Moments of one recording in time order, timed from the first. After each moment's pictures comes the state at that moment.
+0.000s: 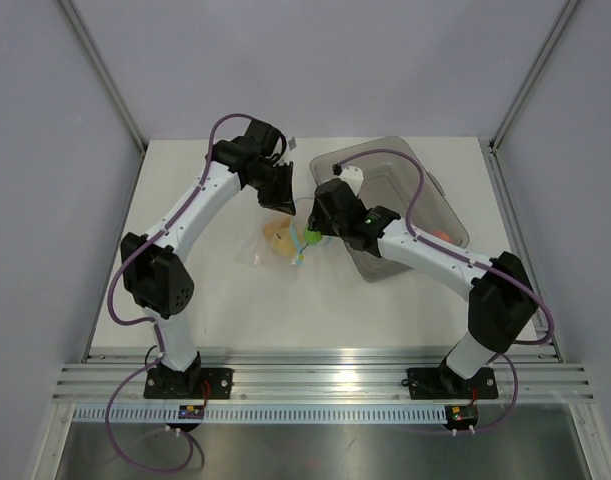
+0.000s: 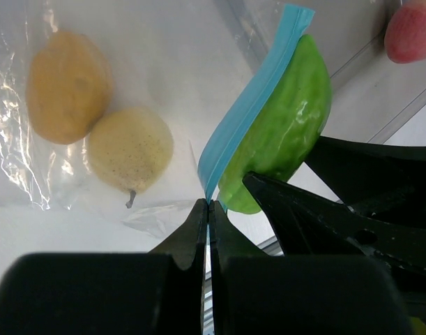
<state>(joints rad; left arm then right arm) -0.47 1.85 1.85 -1.04 0.29 -0.37 0.79 1.64 1.30 -0.36 0.36 0.73</state>
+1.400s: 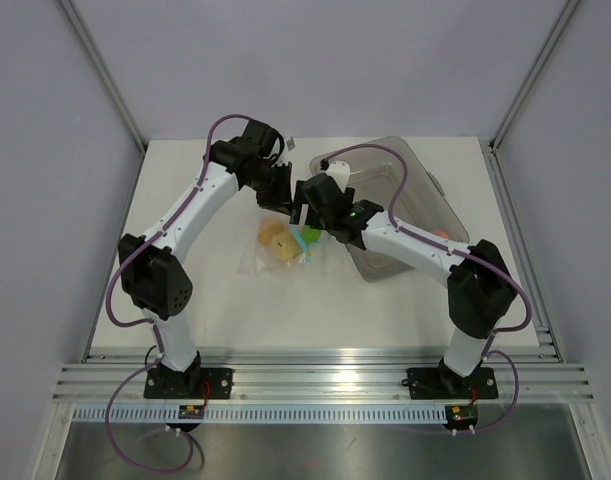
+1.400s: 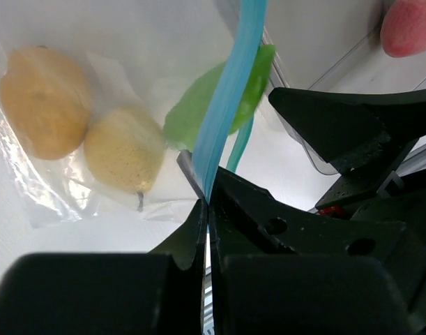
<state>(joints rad) -0.46 1.83 1.84 -1.04 0.31 -0.36 0.80 1.77 1.42 -0.34 0.40 0.70</state>
